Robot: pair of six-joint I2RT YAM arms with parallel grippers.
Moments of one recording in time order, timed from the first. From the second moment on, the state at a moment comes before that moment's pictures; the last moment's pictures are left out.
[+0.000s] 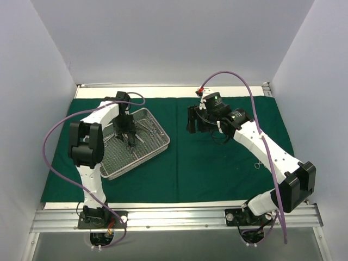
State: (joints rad) left arm -0.19 2.04 1.58 -0.96 -0.03 -0.41; right arm 0.57 1.43 1.34 -0.68 -0.02 0.34
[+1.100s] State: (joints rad) left arm -0.14 1.82 1.56 -1.00 0.22 -0.34; right arm 0.51 1.65 1.49 -0.63 -0.37 0.29
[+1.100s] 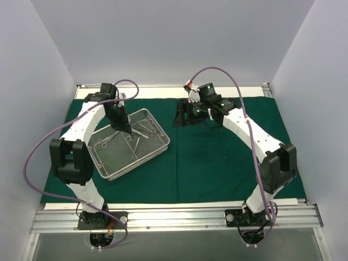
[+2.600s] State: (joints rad) left arm -0.24 1.41 1.28 -0.45 0.94 -0.72; right arm 0.55 1.73 1.25 0.44 -0.92 1.03
